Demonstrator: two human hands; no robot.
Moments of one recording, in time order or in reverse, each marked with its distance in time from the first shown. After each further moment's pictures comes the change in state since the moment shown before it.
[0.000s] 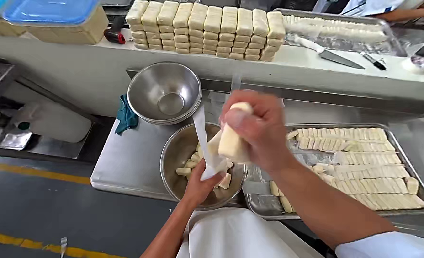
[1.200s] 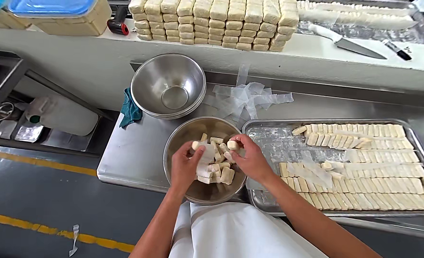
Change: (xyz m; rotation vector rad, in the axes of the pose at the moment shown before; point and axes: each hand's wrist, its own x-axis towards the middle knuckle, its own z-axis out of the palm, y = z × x) left_hand 0.018 0.030 -0.033 0.301 0.269 0.112; right_hand -0.122 0.111 -0.030 -0.589 -0.001 0.558
